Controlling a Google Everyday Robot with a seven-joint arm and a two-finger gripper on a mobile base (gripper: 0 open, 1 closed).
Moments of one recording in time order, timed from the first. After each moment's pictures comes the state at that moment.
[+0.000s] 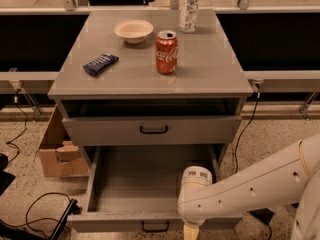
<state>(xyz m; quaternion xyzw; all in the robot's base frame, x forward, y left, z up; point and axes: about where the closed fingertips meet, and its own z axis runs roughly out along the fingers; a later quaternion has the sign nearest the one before) 0.404 -0.114 0.441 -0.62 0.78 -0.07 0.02</state>
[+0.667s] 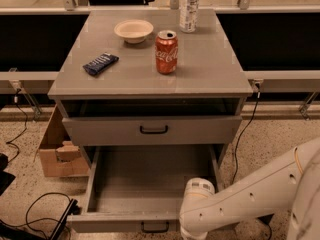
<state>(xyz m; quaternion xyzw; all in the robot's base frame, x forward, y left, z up) 0.350 -0.110 0.414 -0.60 0.80 -0.01 -0.02</state>
